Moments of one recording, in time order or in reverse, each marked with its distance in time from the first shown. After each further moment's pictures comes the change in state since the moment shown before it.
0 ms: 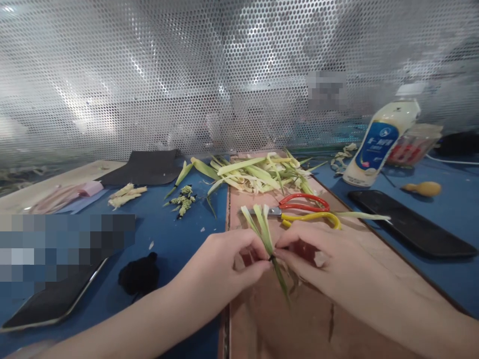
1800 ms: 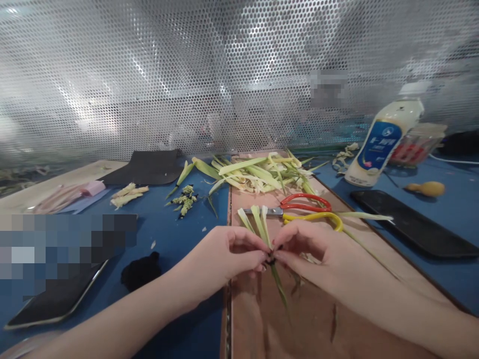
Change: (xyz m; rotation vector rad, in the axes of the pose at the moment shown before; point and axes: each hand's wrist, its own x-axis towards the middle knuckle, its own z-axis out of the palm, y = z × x) left_hand 0.007 -0.011 0.003 -0.679 -0.086 -0.290; right_hand 0.001 0.009 0.006 0.366 -0.103 0.116
